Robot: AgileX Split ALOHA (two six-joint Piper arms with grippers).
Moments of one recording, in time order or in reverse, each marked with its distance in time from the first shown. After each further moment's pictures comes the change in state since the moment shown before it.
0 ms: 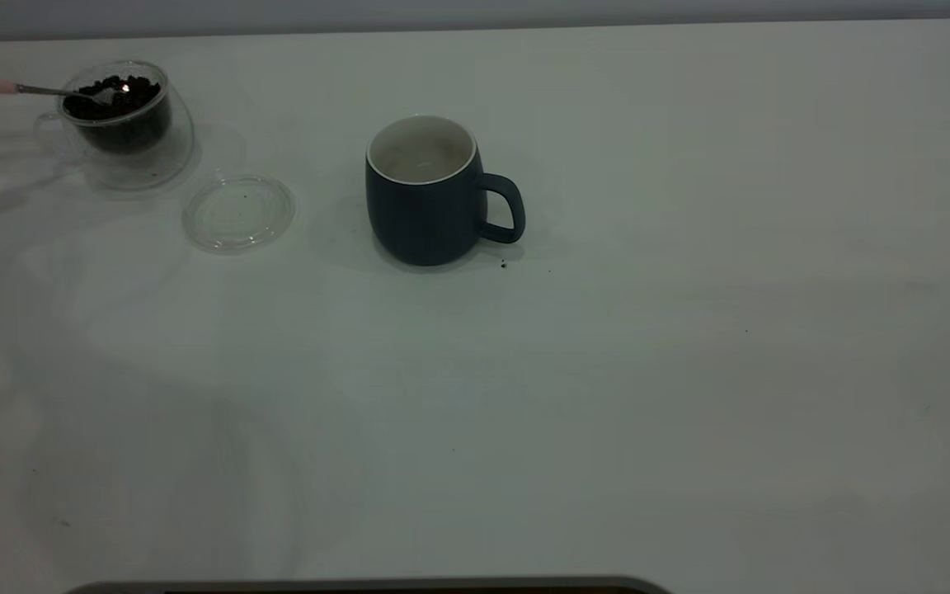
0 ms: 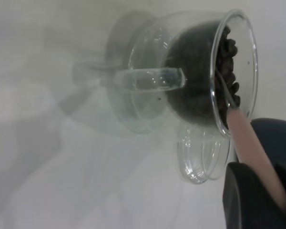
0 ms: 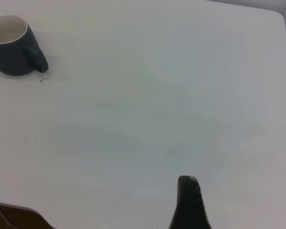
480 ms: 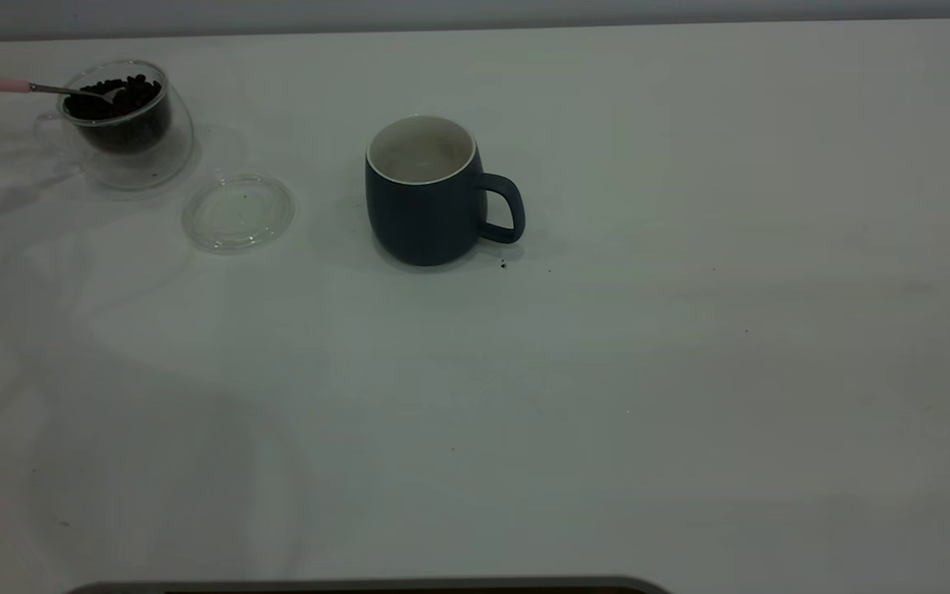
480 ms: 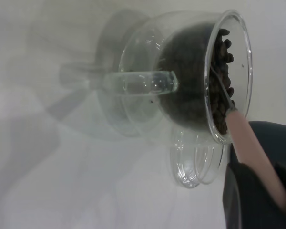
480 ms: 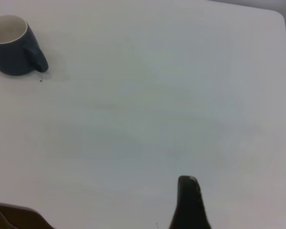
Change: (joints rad) left arm -0.008 0.002 0.000 -0.014 0.000 -0.021; right arm 0.000 0.000 0.000 0.000 0.000 0.000
